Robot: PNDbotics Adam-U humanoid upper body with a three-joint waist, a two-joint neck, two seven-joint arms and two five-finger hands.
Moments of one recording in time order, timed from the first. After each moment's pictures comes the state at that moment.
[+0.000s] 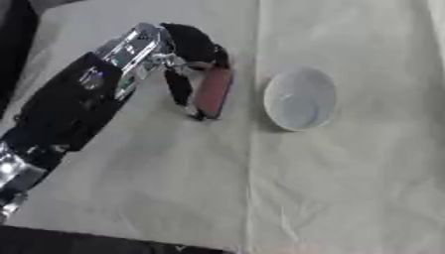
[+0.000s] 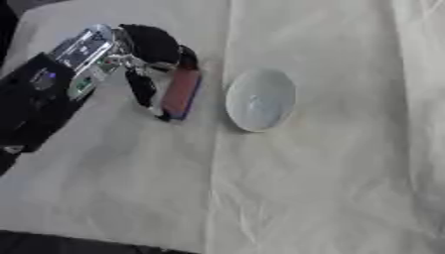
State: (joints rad) left arm -0.54 0.71 -0.28 -1.53 -1.11 -0.44 -0.62; right arm -0.74 -0.36 -0.16 -1.96 0.27 -0.41 -0.04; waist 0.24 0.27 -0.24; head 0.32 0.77
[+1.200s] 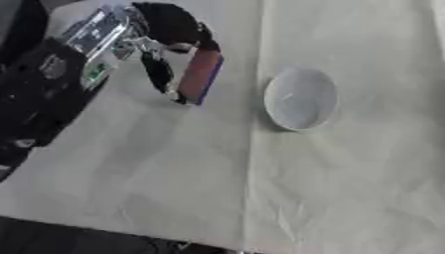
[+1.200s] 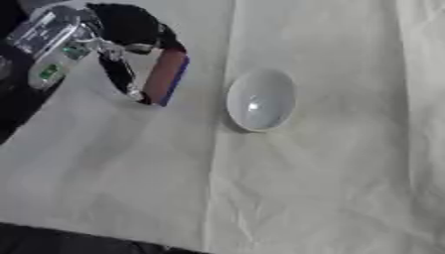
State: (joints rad) left arm -0.51 0.89 -0.19 -1.69 -0.92 -0.36 -0.55; right arm -0.71 -0.36 -0.17 -1.98 0.26 -0.39 -0.04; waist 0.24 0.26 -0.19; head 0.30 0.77
